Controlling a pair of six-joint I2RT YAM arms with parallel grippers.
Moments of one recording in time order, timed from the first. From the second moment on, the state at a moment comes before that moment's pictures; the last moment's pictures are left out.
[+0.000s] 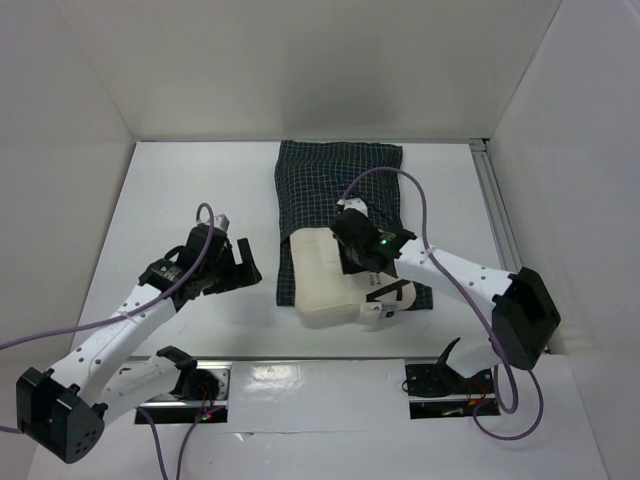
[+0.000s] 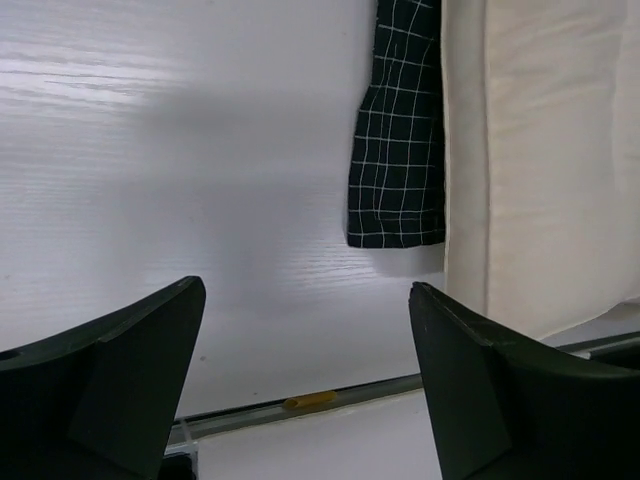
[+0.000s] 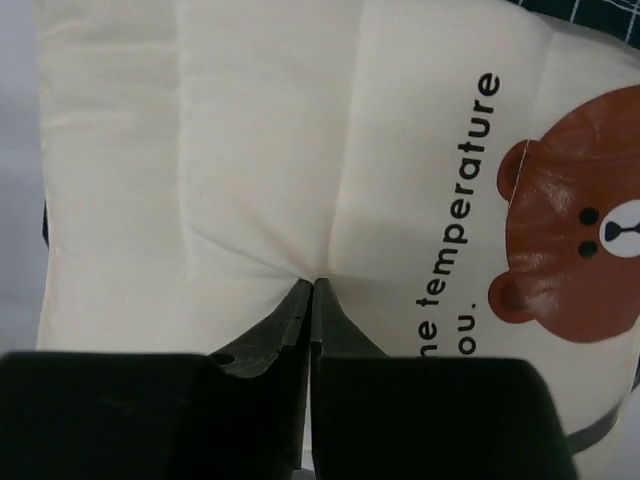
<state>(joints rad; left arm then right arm) -0.44 0.94 0.77 -0.71 -0.05 -0.66 0.83 1.46 1.07 -0.57 0.28 0.52</state>
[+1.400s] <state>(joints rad) -0.61 1.47 0.66 -0.04 0.03 -0.71 0.89 1.59 1.35 -0.63 0.18 0.43</state>
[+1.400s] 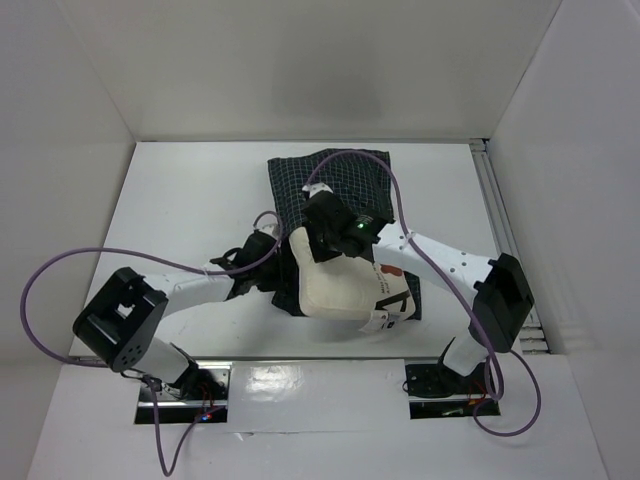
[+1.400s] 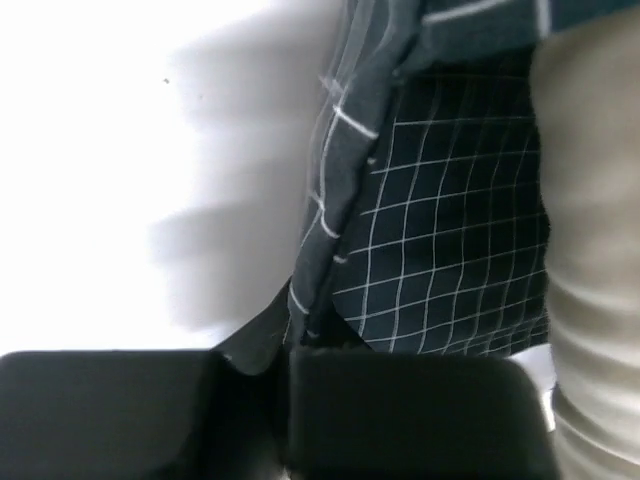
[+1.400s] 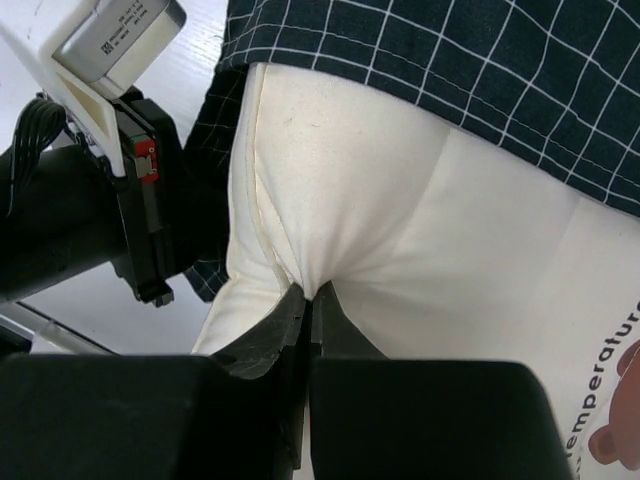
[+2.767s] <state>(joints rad) -0.65 0.67 0.23 0.14 0.35 -0.90 0.76 2.14 2.01 -0.75 0.08 0.54</state>
